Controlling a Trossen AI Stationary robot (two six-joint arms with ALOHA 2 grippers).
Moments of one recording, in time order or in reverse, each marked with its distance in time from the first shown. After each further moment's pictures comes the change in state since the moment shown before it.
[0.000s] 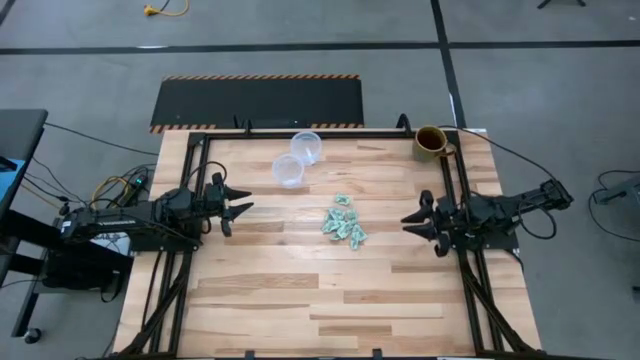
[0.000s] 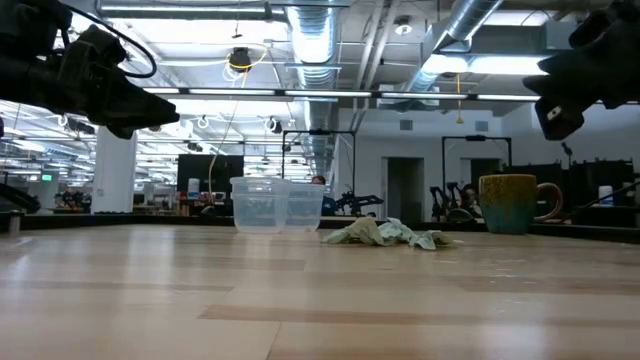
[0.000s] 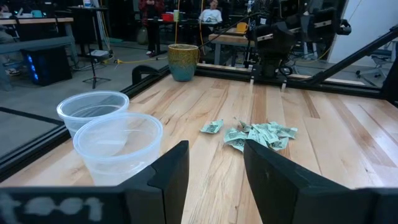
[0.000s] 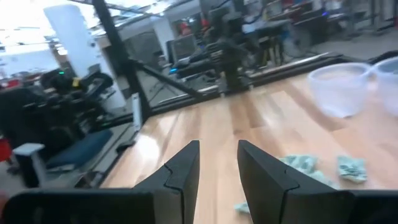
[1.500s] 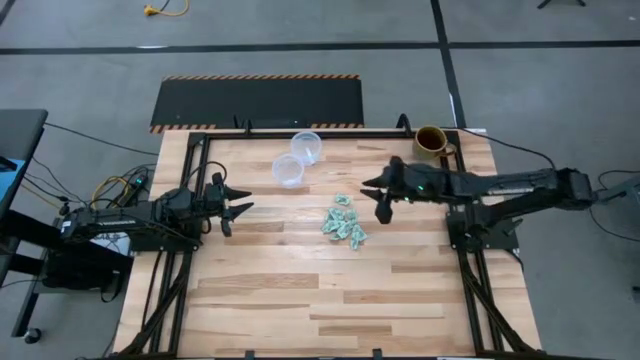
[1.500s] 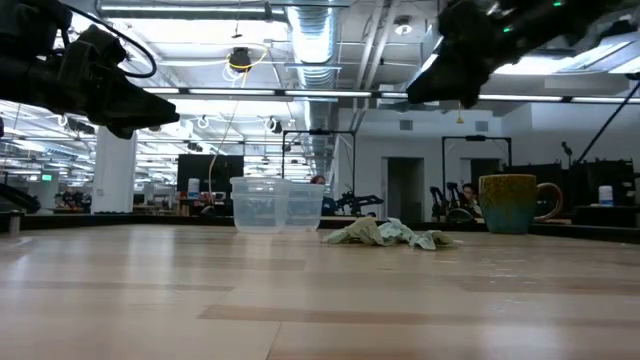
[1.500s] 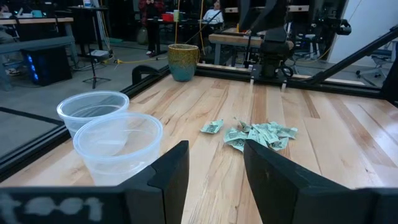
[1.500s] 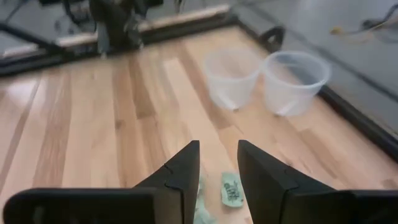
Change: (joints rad) left arm 0.000 0.000 0.000 0.000 0.000 0.000; right arm -0.417 1.040 0.629 -0.029 -0.088 -0.171
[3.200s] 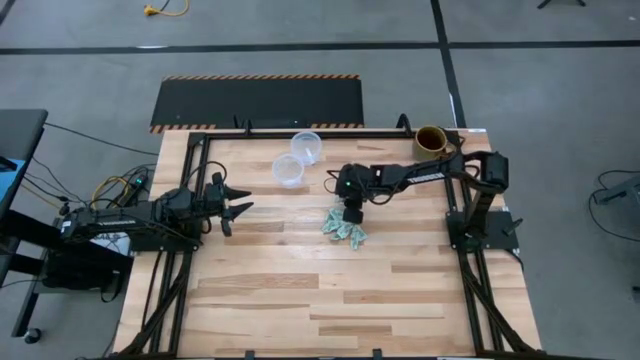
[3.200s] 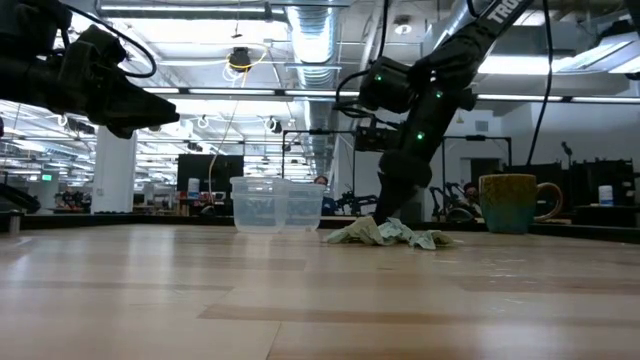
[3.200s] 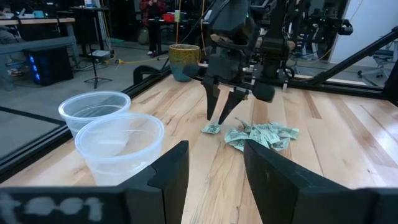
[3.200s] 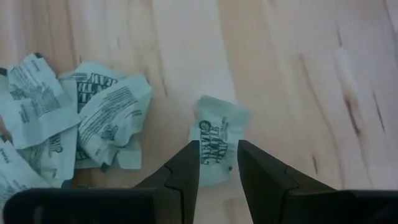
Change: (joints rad) left arm 0.000 0.000 0.000 0.000 -0.005 0.000; right arm -0.121 0.724 0.335 -0.205 -0.082 -0.244
